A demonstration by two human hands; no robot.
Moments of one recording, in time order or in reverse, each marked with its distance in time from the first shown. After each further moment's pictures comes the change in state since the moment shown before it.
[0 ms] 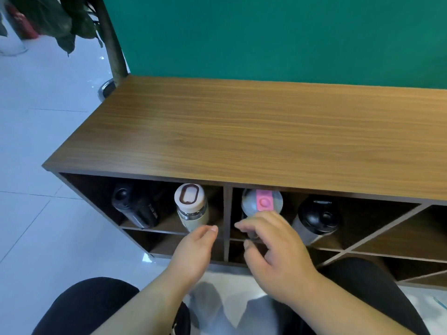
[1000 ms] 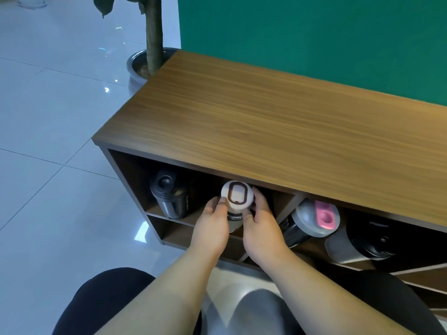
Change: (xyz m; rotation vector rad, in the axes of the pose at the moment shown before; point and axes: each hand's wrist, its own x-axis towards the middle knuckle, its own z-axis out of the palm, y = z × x) left_hand 0.051 0.005 -0.054 -0.243 0.141 -0.043; right_hand 0.088 -0.011 0.132 0.237 -0.050 0.517
